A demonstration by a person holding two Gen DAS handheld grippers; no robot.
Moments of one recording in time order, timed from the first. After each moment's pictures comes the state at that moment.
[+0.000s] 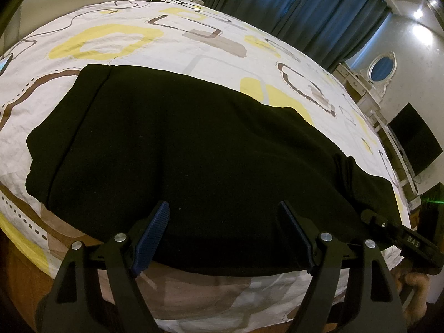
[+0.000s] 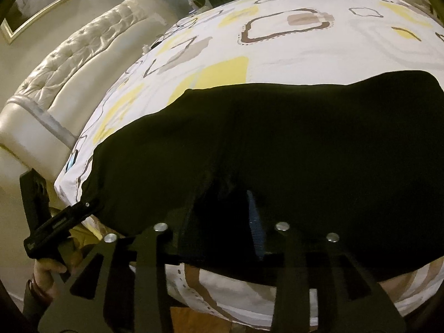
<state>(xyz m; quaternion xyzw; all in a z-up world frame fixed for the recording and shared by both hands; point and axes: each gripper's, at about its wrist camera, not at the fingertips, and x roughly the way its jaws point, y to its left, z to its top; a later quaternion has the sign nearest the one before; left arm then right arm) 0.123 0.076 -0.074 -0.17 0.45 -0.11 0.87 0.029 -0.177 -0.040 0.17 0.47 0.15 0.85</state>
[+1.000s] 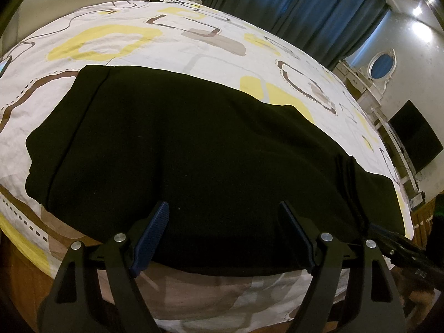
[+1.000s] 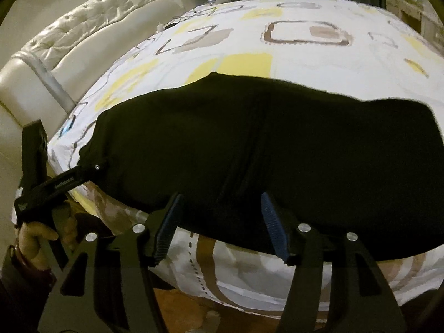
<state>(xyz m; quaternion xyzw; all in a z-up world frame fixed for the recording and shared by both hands) 0.122 0.072 -0.075 -0.17 0.45 -0.11 0.87 -0.001 -0.143 -0.018 0.07 0.47 0.16 0.86</state>
